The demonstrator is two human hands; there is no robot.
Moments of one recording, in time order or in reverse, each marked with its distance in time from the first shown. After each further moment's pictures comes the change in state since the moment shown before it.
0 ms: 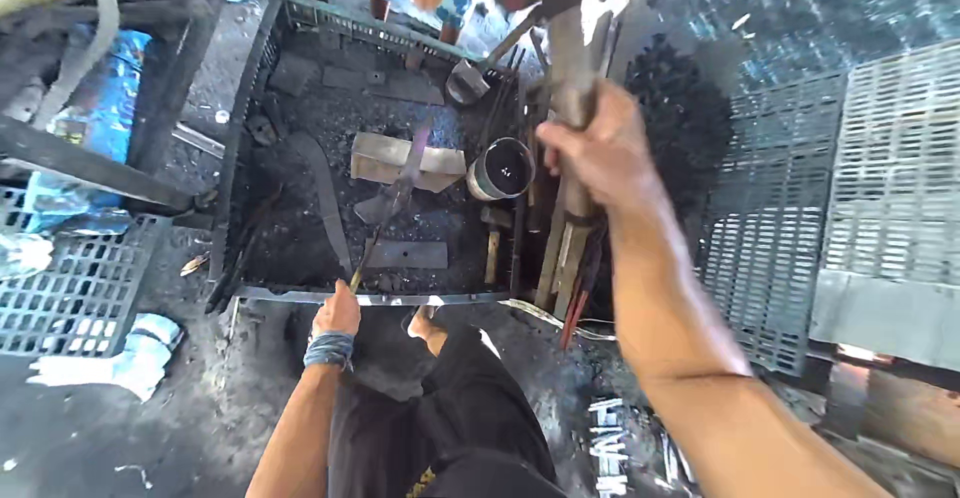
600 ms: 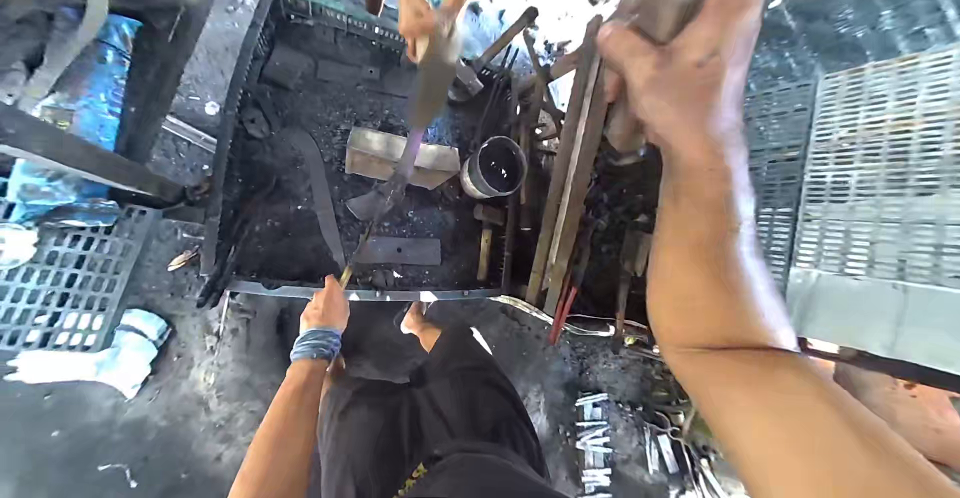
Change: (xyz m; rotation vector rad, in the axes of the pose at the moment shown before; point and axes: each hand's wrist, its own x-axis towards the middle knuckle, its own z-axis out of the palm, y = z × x) left_hand -0.002 -0.013 -0.006 0.010 -0.017 0.023; right_hand 0.019 -0.069 -0.047 -0.225 0.266 -0.323
